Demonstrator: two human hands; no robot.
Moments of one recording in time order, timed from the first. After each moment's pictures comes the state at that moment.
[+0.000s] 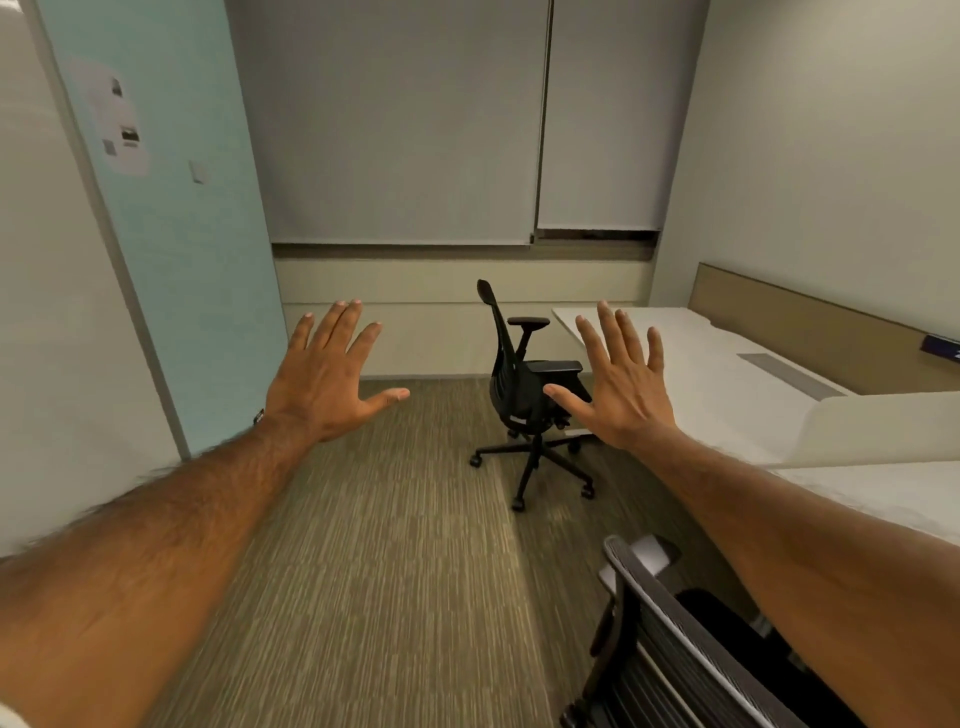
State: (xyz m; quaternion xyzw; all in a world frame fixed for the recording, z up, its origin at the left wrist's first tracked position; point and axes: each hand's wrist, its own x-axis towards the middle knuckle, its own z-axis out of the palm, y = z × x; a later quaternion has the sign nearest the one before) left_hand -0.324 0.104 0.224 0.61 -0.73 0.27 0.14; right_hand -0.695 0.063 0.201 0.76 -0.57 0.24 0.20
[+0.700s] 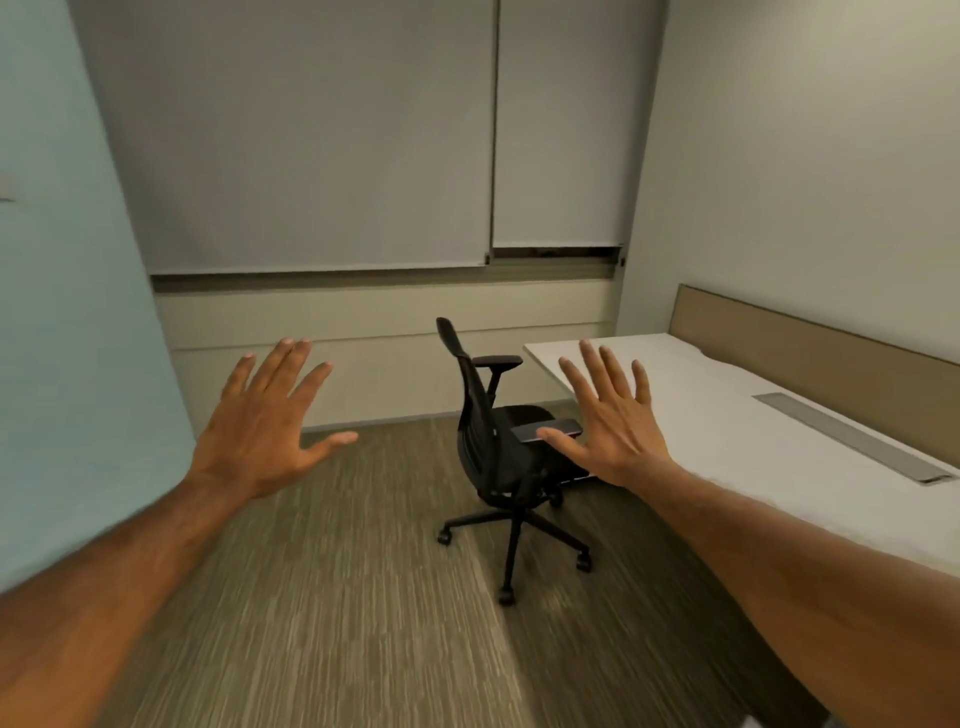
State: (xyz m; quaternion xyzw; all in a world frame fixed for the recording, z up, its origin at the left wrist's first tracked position) left_hand -0.213 -0.339 0.217 0.56 -0.77 0.26 0.16; right_hand -0.635 -0.346 0.193 0.74 -0.61 0.18 0.22
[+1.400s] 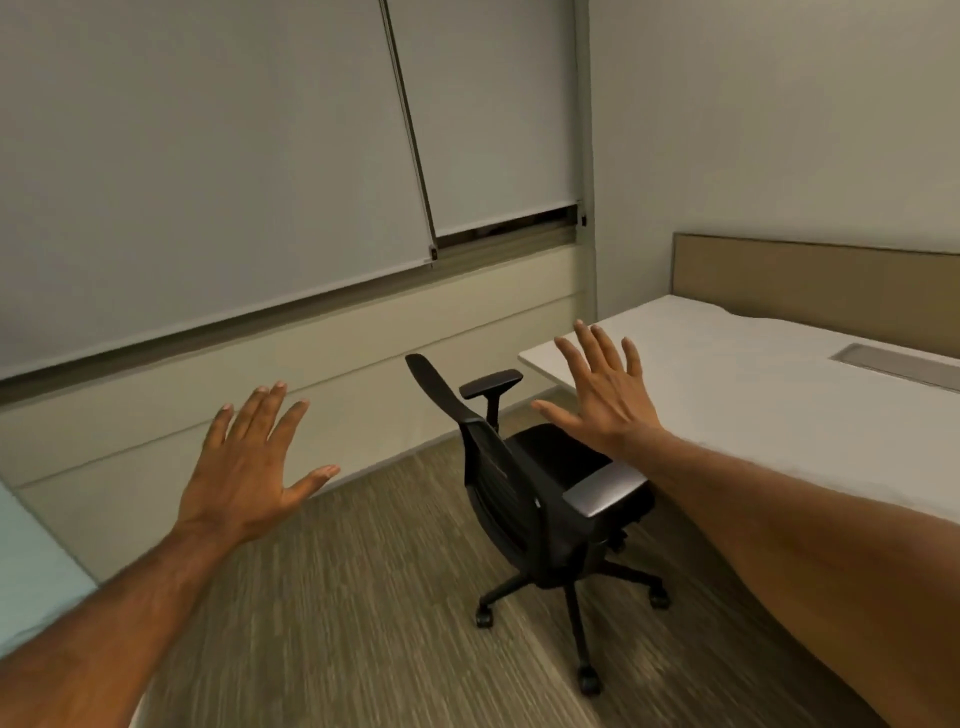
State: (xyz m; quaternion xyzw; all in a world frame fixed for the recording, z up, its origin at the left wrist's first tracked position) left_hand -0.156 -0.869 0.199 0.48 -0.84 0.22 0.13; right_hand -0.591 -0.802 0.169 0.66 -0.70 0.22 0.16
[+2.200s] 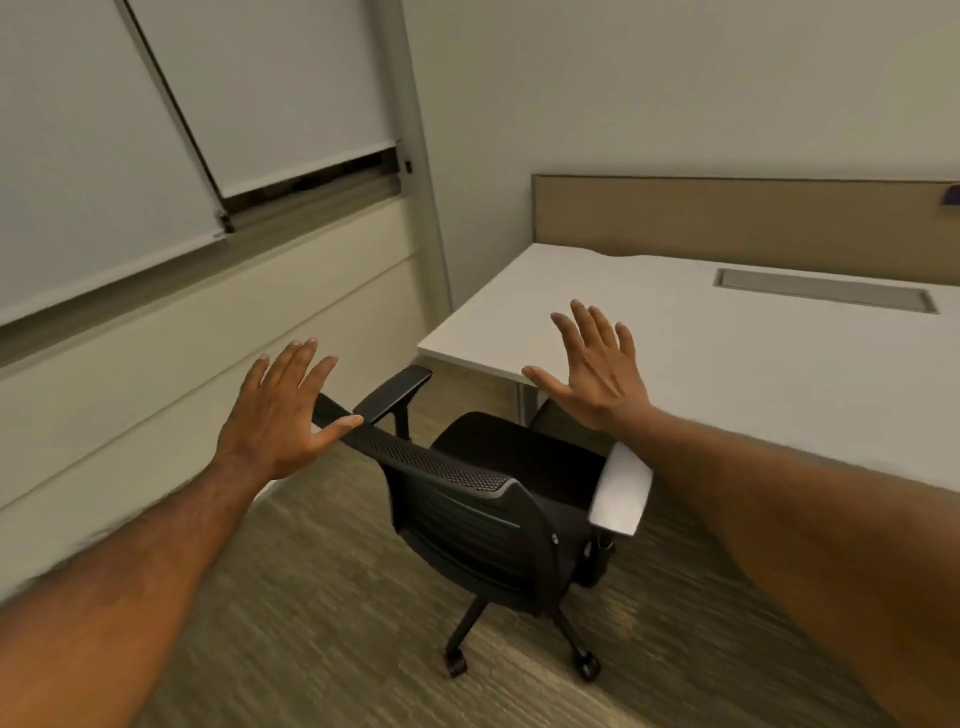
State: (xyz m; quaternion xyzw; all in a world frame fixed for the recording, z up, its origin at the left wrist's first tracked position) left_hand -0.291 -1.352 0.138 0.24 -0.96 0.13 0.10; right_hand -0.578 -1.076 0.114 0.42 -0.88 0.18 0.11
